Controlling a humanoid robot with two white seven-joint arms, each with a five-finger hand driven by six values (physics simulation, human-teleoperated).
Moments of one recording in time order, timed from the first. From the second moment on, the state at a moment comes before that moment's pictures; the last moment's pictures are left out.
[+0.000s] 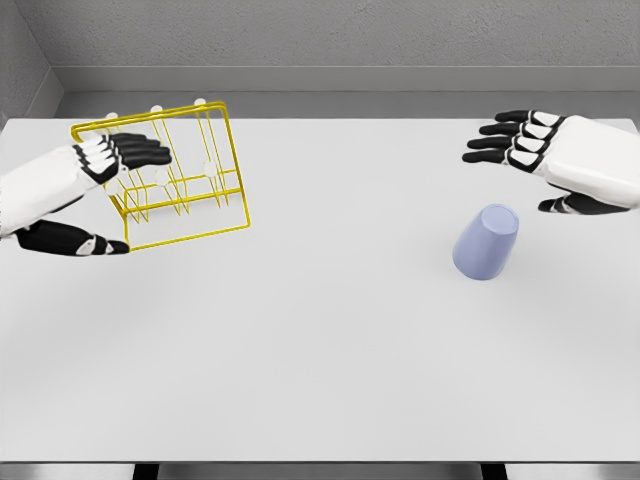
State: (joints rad) left arm -0.15 0.98 -0.17 -1.80 0.03 -0.61 -0.32; right arm -0.69 -1.26 0.79 -1.75 0.28 -0.61 0.00
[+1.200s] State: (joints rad) left arm -0.17 0.83 -0.35 -1.80 0.06 -0.61 -0.32; right arm -0.83 -1.03 0.87 -1.53 0.33 -0.61 0.51
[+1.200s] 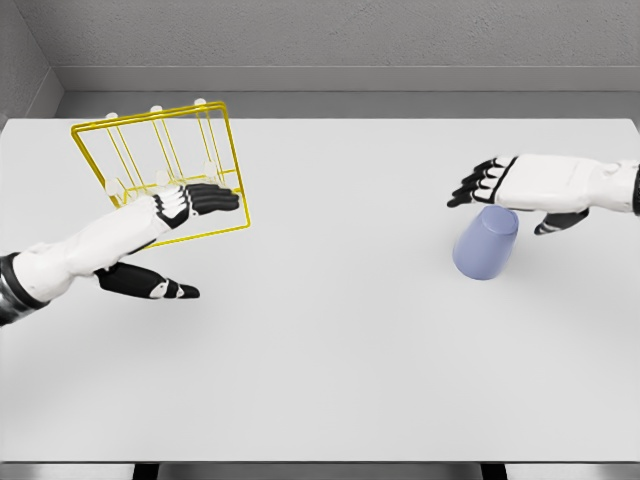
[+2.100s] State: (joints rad) left arm -0.21 0.81 -0.64 -1.78 0.61 -0.36 -0.32; right arm -0.83 -0.98 0.94 -1.49 0.38 -0.61 0.51
